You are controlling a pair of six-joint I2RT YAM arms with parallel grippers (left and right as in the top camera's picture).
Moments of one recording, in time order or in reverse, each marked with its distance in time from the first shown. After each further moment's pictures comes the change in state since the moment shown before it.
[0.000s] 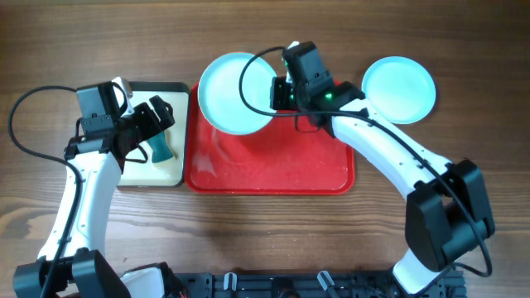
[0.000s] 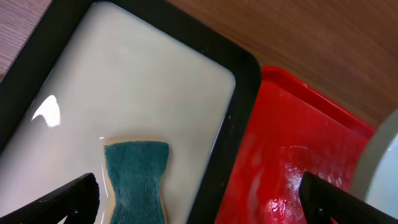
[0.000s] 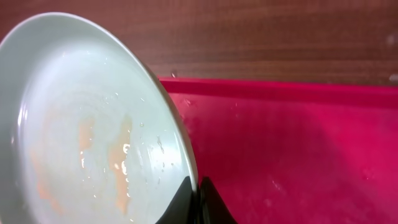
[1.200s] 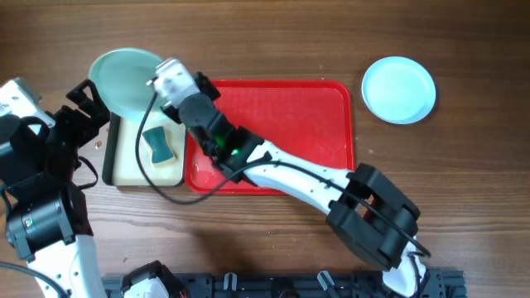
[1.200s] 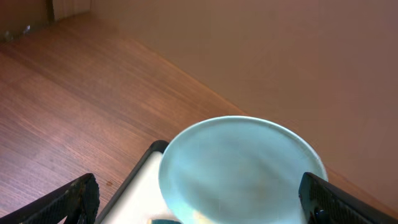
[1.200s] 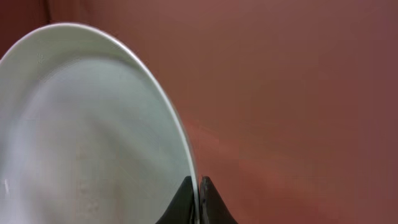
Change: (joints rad) left arm 0.257 -0.462 0.106 -0.046 0.007 -0.023; right arm 0.453 0.240 0.126 0.896 0.509 -0.785
